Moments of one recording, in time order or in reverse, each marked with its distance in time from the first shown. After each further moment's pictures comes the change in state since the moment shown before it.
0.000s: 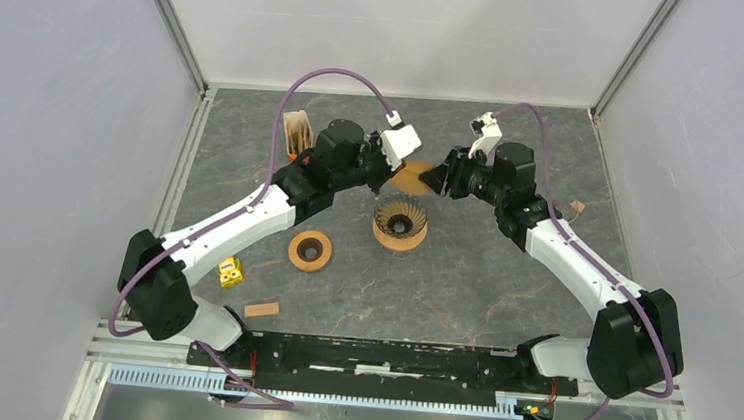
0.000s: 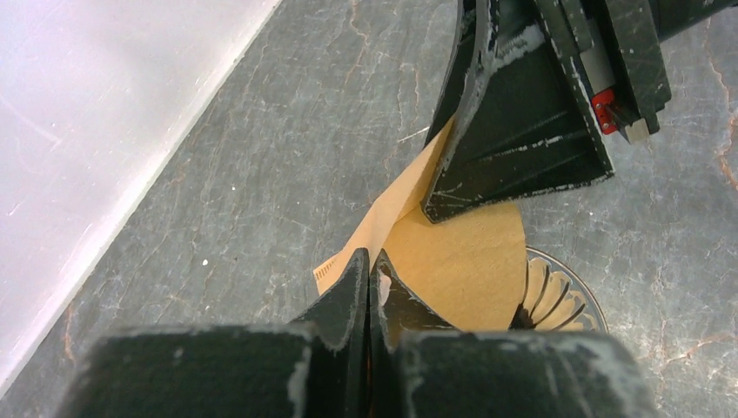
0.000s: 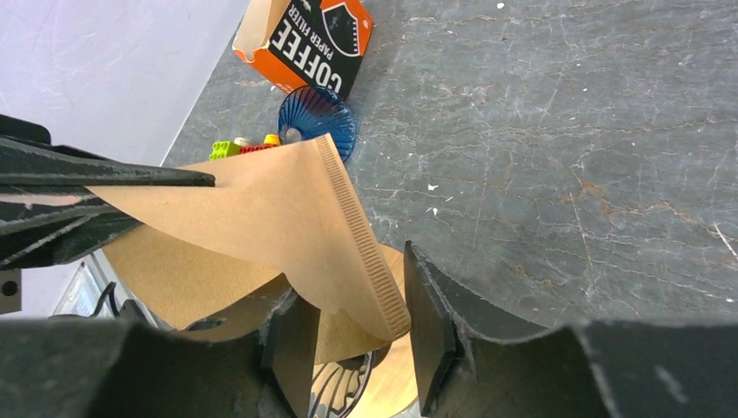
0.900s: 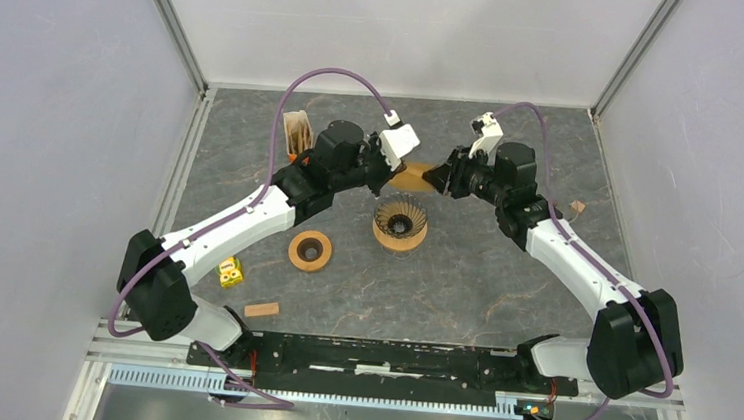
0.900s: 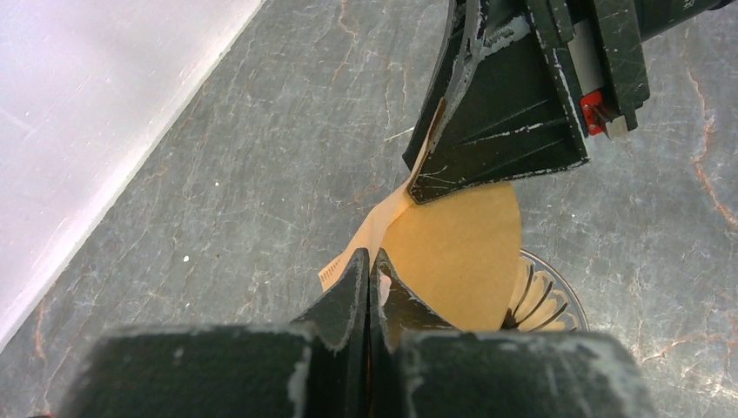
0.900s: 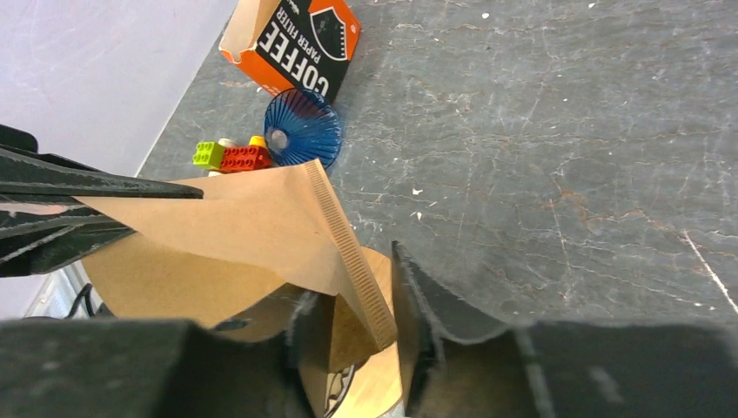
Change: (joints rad) left arm 0.000 -0.007 -0.017 0.000 0.013 -0.038; right arm -0.005 0.001 -0.002 0.006 0.012 -0.036
